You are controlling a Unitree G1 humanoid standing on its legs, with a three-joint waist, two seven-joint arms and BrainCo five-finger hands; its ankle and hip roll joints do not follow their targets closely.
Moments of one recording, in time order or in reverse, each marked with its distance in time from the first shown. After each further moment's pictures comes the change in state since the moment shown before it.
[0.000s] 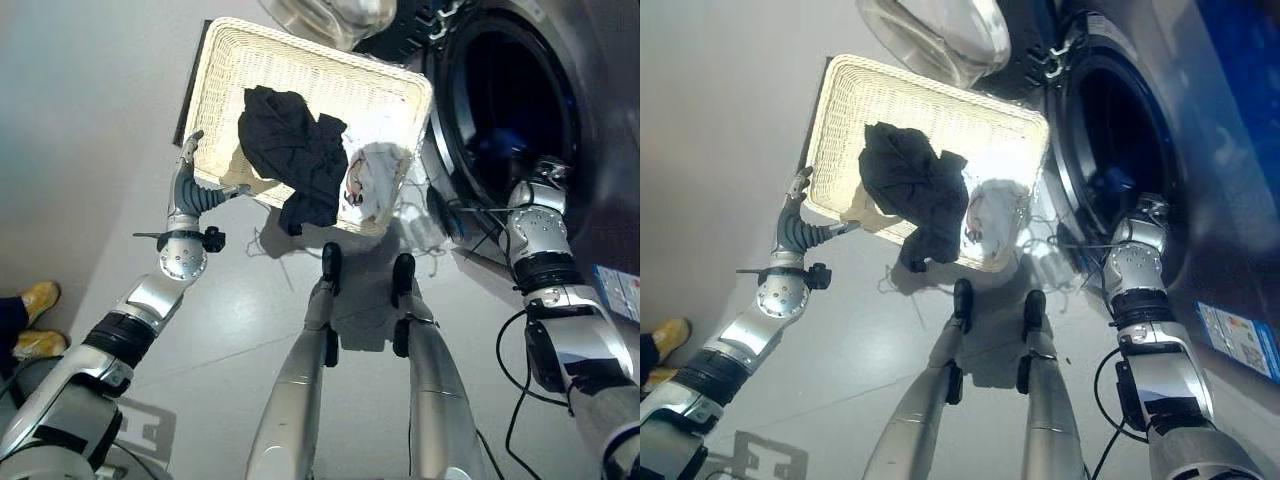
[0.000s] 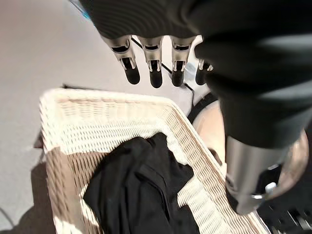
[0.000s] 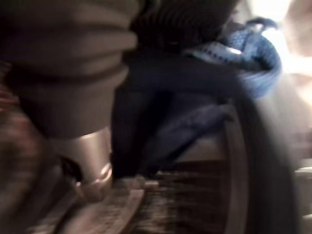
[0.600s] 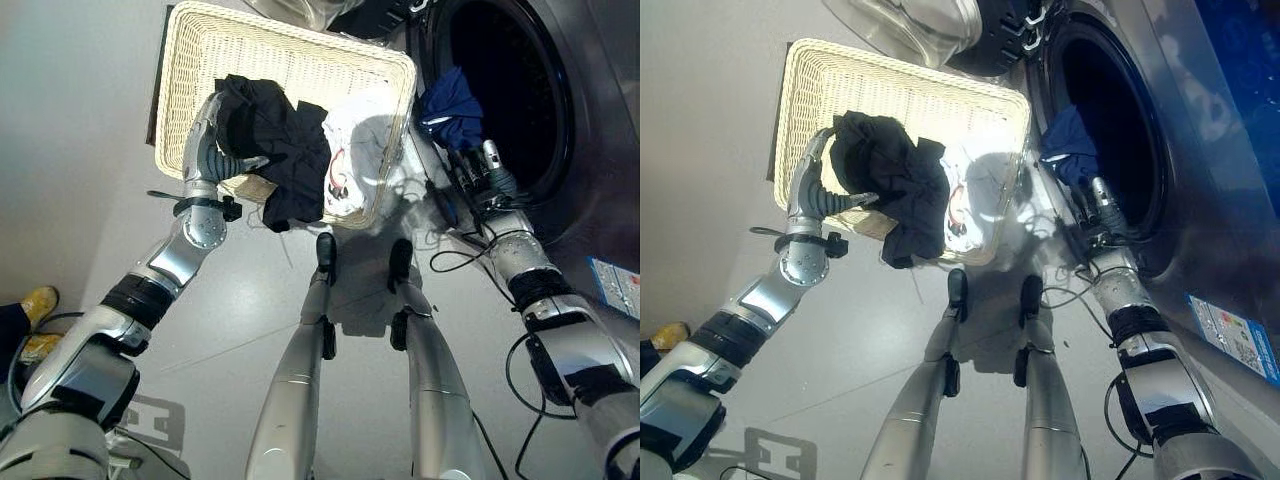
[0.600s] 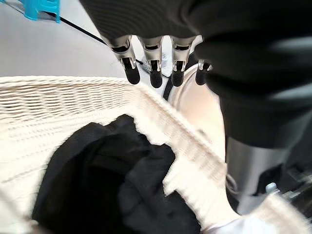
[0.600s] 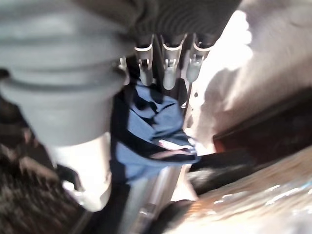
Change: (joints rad) left arm -0.250 -0.037 -0.110 0.152 0.240 0.220 0.034; right arm 0.114 -0.001 0.213 -0.015 -0.775 0.080 0.179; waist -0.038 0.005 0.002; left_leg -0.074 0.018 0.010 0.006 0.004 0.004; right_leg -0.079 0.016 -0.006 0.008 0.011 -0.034
